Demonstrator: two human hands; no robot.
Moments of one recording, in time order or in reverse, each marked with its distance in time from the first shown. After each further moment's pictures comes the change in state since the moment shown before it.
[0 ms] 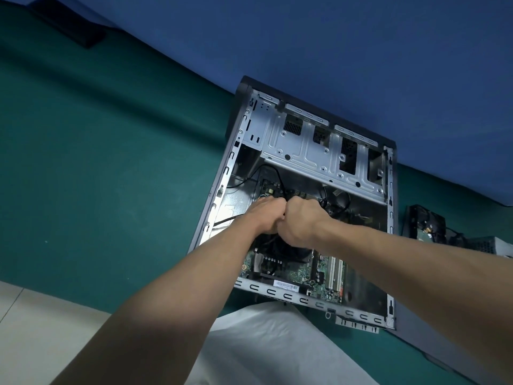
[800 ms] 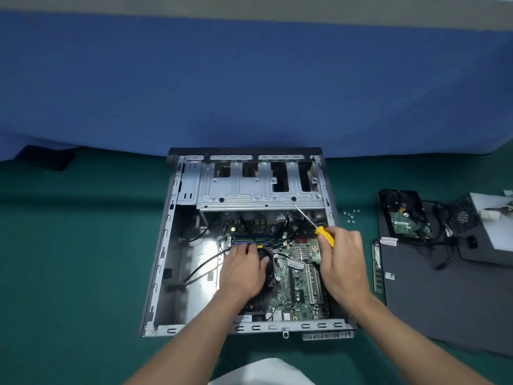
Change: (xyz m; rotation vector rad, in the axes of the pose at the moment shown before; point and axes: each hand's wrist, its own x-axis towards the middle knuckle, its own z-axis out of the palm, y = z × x) left_hand -0.016 0.056 0.051 0.416 0.152 -0.202; right_hand -0.041 0.166 0.094 0.631 0.964 0.168
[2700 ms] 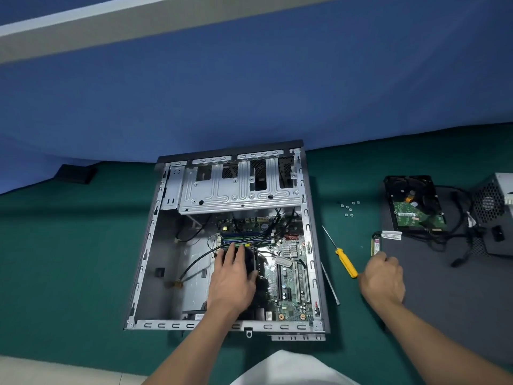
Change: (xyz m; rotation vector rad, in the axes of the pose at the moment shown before) left_hand -0.025 0.041 0.013 -0.063 0.093 -0.225; right_hand 0.002 0.162 0.008 -0.303 -0.363 0.614
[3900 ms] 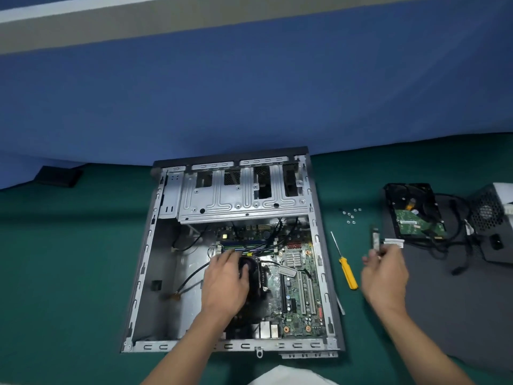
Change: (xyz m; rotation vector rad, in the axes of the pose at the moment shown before) left_hand 0.020 -0.016 -0.018 -0.025 0.124 0.083; right_hand -0.027 -0.040 -0.036 0.576 0.239 -0.052
